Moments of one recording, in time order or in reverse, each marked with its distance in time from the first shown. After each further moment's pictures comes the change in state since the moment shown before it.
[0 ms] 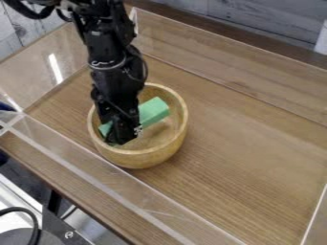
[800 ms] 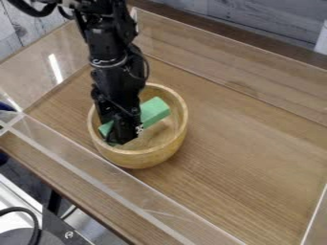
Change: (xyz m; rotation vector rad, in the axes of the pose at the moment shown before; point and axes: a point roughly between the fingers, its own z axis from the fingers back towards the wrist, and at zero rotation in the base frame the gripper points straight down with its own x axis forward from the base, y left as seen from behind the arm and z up) arm 0.002 -0.005 0.002 -0.011 0.015 0.008
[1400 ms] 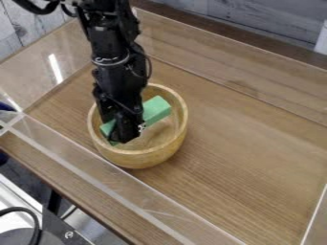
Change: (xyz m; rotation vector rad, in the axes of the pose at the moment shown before) arm 0.005 -0.001 0.003 0.002 0.000 0.004
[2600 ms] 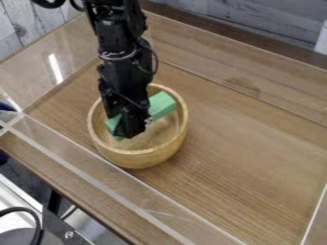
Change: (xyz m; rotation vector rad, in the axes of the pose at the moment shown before) arm 0.006 -0.004 0.000 -0.008 0.011 0.004
